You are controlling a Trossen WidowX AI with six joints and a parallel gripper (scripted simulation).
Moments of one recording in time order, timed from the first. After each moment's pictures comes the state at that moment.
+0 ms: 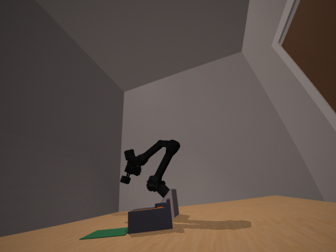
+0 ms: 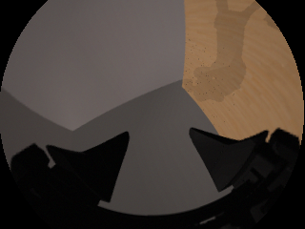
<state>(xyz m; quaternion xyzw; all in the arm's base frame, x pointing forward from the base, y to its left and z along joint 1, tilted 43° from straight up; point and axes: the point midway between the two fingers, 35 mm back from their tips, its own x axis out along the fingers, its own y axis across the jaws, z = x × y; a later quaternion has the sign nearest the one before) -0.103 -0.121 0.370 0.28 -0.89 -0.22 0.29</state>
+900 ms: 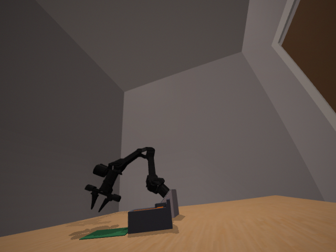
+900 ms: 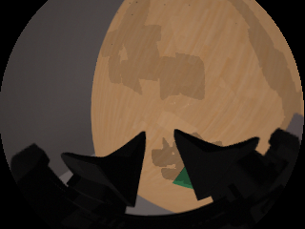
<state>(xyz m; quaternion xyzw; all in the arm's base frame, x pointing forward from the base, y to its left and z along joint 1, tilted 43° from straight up) 0.172 -0.228 0.234 0.55 -0.19 -0.57 0.58</state>
